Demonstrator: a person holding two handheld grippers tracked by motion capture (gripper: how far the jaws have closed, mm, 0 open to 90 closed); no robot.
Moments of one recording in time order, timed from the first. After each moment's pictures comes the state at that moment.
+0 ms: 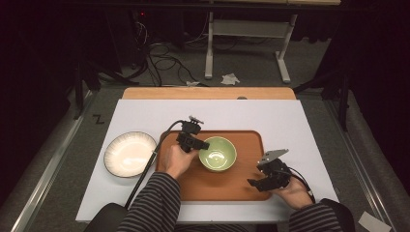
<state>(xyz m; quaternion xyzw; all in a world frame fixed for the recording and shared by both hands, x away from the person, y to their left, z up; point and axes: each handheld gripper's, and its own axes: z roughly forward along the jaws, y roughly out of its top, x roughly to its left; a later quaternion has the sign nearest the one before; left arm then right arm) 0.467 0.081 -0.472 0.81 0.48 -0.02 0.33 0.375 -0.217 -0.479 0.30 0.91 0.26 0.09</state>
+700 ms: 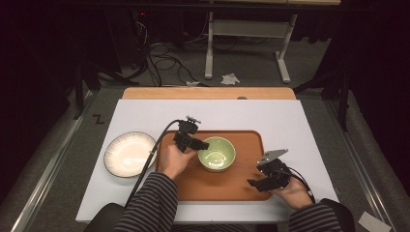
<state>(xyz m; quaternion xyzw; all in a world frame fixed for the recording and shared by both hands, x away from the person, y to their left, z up) 0.461 0.089 -0.464 0.81 0.48 0.01 0.34 0.375 -0.216 -0.480 0.30 0.91 0.26 0.09</state>
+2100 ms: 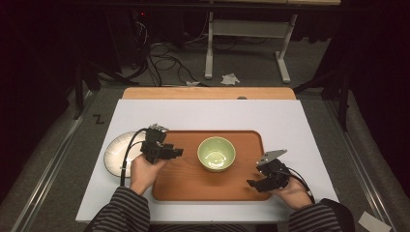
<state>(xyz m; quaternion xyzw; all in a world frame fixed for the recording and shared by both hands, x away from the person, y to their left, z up) 0.405 0.172 -0.449 0.78 0.50 0.04 0.36 0.375 -0.215 -0.481 0.30 0.92 0.26 0.09</state>
